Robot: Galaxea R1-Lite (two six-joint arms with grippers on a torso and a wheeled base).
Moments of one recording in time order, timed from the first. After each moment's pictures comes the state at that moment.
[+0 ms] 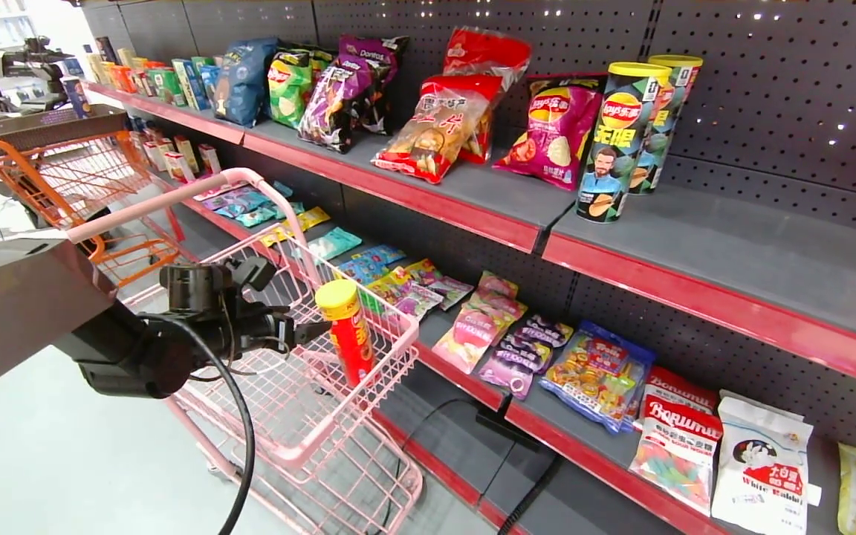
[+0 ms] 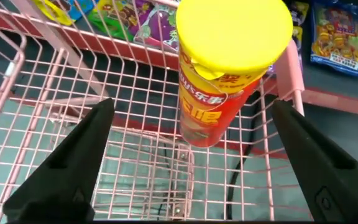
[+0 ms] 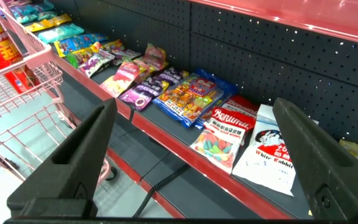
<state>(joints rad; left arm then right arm) -0.06 2.25 -0.94 -0.84 -0.48 0.10 0.00 0.00 0.00 0.00 0.01 -0.01</state>
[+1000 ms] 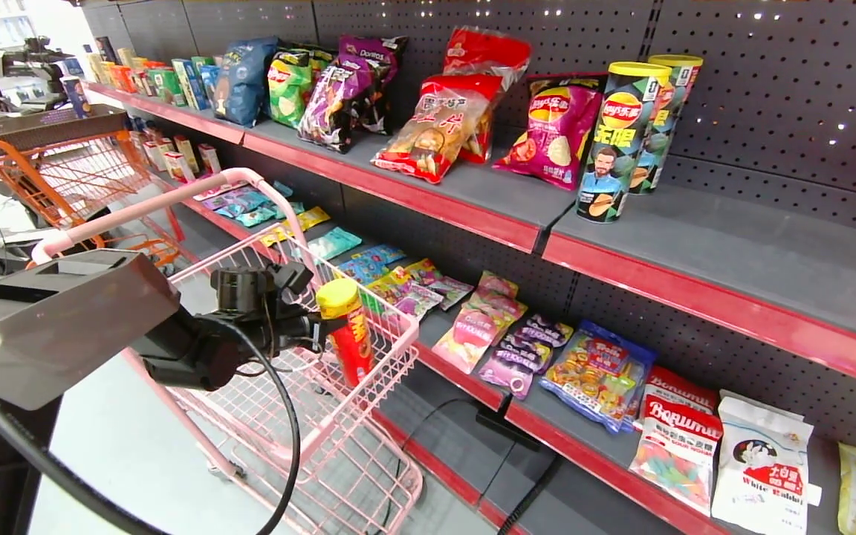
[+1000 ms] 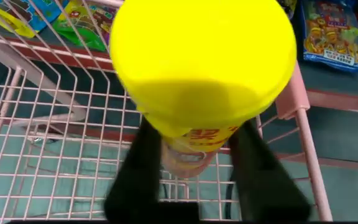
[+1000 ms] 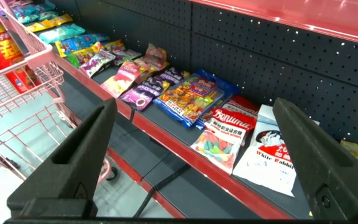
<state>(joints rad) -0.14 2.39 -1.10 -0.83 -0.48 0.10 0.00 0.00 0.00 0.00 0.01 -0.01</state>
